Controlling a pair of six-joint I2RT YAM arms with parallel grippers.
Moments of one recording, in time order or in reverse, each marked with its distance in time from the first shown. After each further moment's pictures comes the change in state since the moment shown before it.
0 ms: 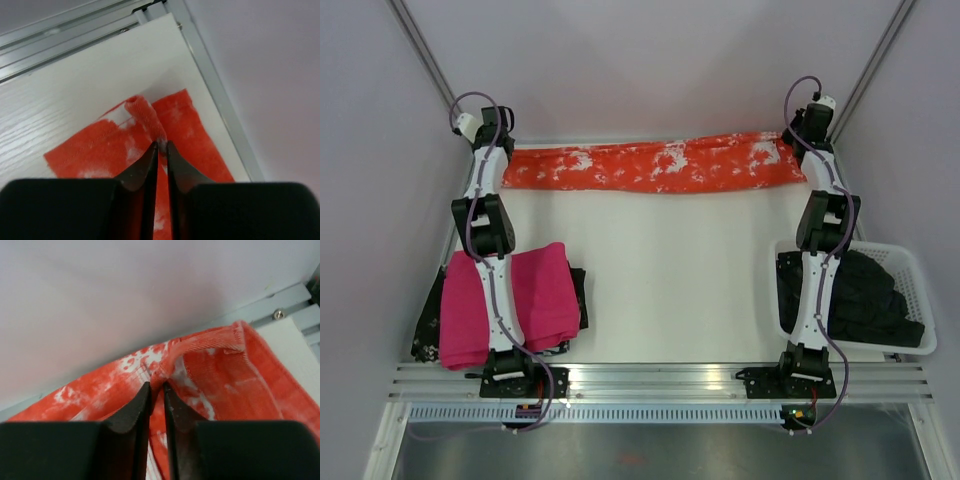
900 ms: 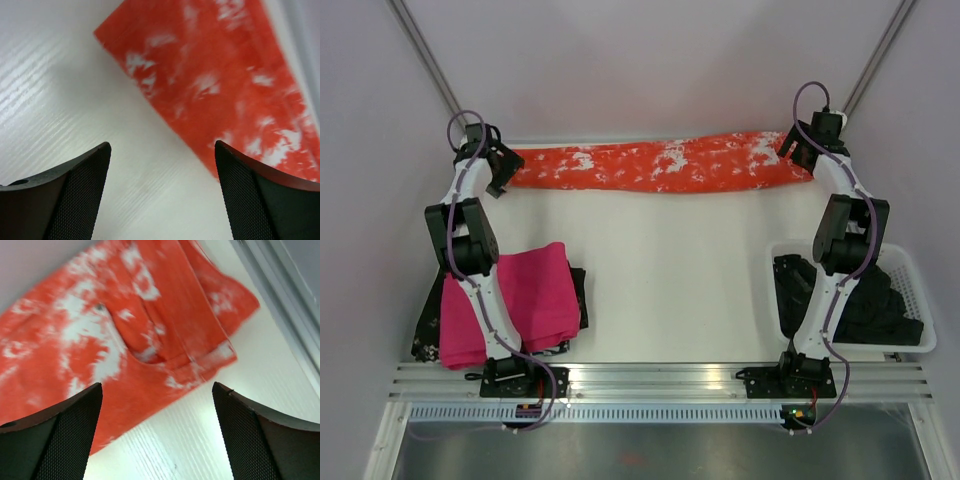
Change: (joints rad) left arm 0.049 -0.364 -0.510 0.044 0.373 0.145; right arm 0.008 -0.446 -0.512 -0.142 0.132 -0.027
